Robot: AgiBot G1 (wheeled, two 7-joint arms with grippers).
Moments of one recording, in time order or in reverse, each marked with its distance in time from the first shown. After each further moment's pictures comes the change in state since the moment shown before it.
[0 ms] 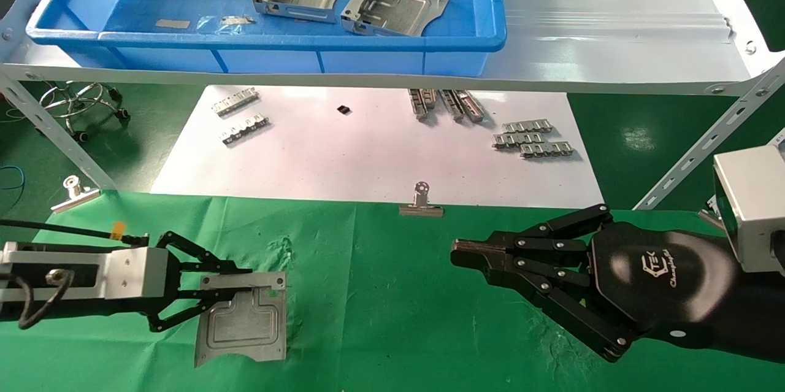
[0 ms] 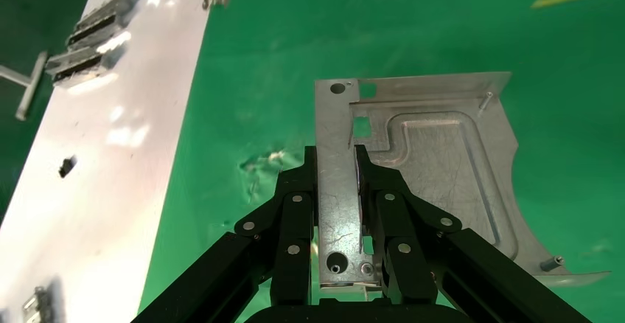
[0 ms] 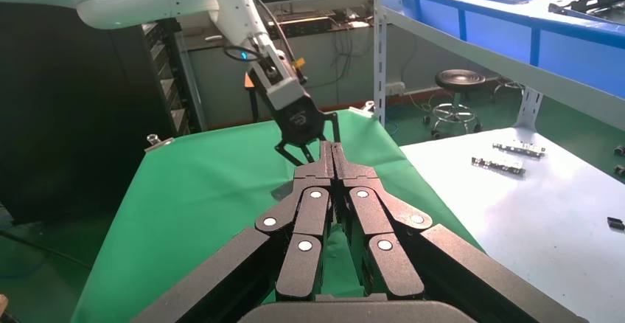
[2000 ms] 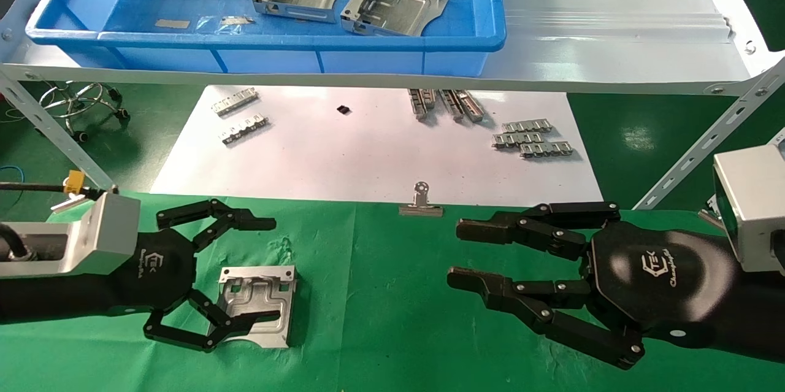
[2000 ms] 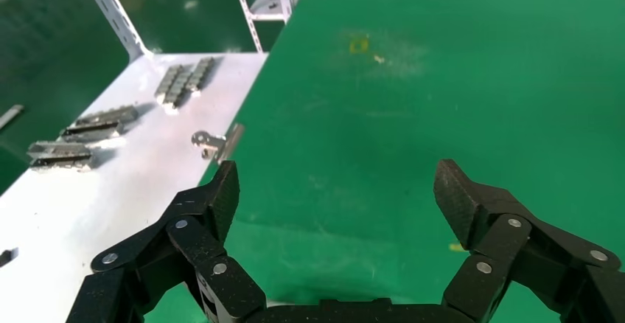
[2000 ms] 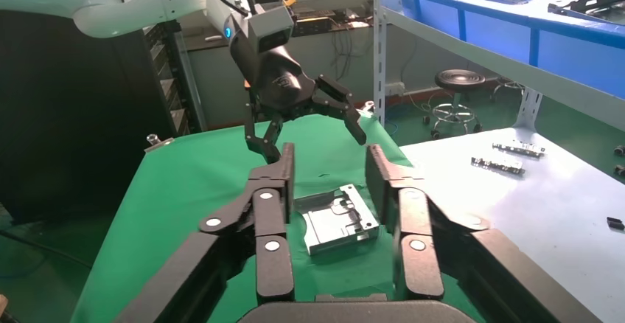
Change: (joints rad) left arm 0.106 -0.009 -0.171 -0.122 -0.217 0.125 -0.309; right arm 0.000 0.000 0.000 0.000 0.000 0.000 0.000
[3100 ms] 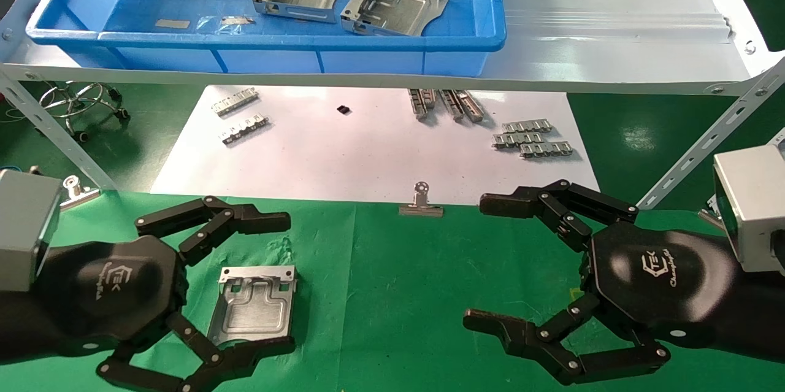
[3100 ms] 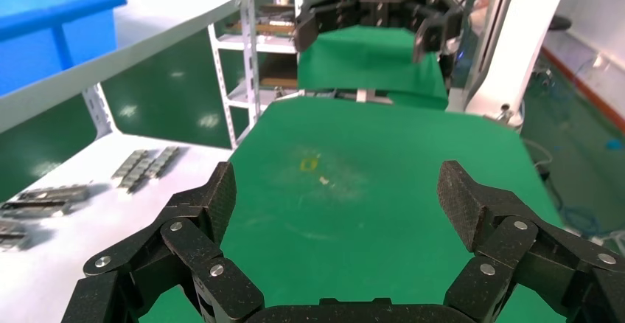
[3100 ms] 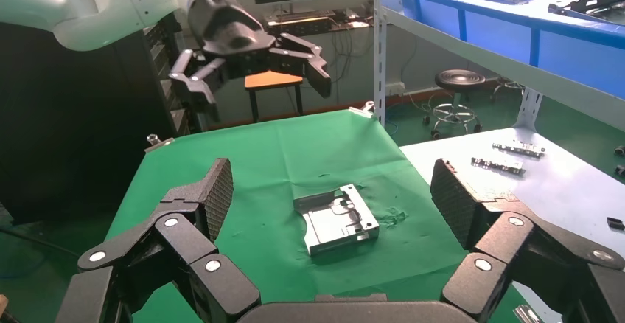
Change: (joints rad) left arm 0.232 -0.054 -0.241 -0.317 -0.197 -0.025 -0.300; right arm 0.000 0.000 0.000 0.000 0.000 0.000 0.000
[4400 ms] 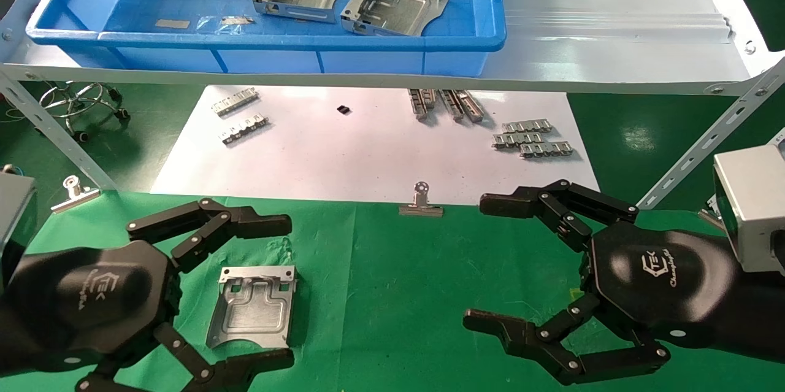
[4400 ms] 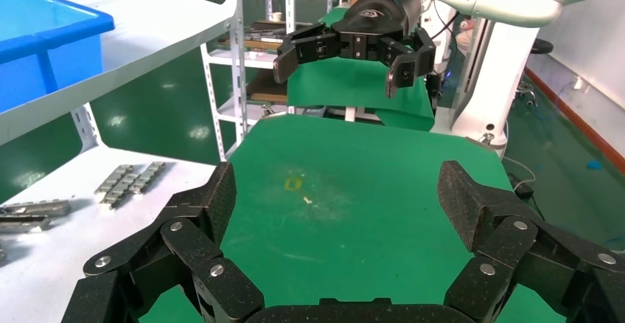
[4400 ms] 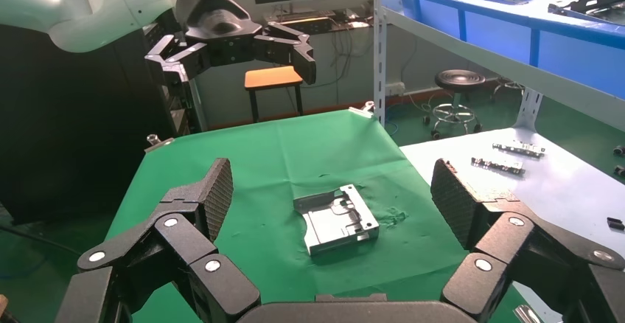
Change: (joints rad) left arm 0.044 -0.011 -0.046 -0.060 -0.038 -0.005 -0.056; right arm 0.000 0.000 0.000 0.000 0.000 0.000 0.000
